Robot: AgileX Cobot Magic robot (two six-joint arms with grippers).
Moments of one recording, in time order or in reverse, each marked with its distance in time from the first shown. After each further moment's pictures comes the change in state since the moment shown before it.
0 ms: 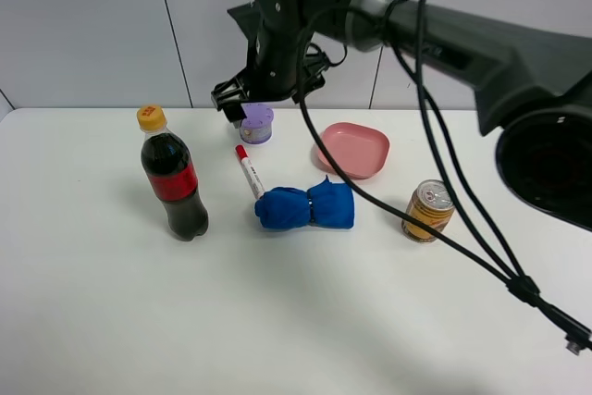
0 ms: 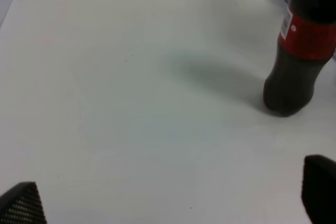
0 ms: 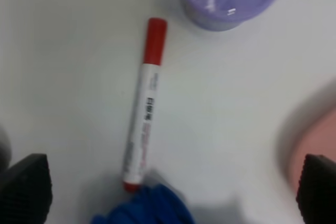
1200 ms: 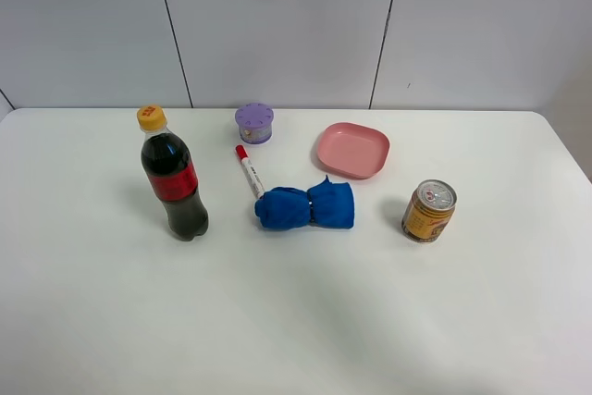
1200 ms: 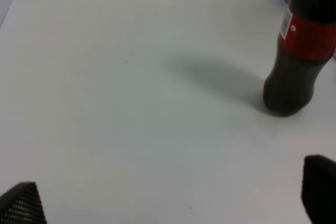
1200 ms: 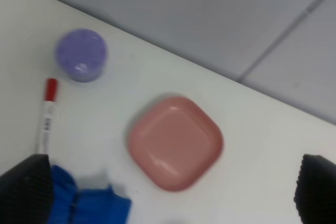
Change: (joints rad) left arm 0.000 0.000 0.000 0.000 0.000 0.000; right arm -0.197 -0.481 0.055 -0.043 0.188 -0.113
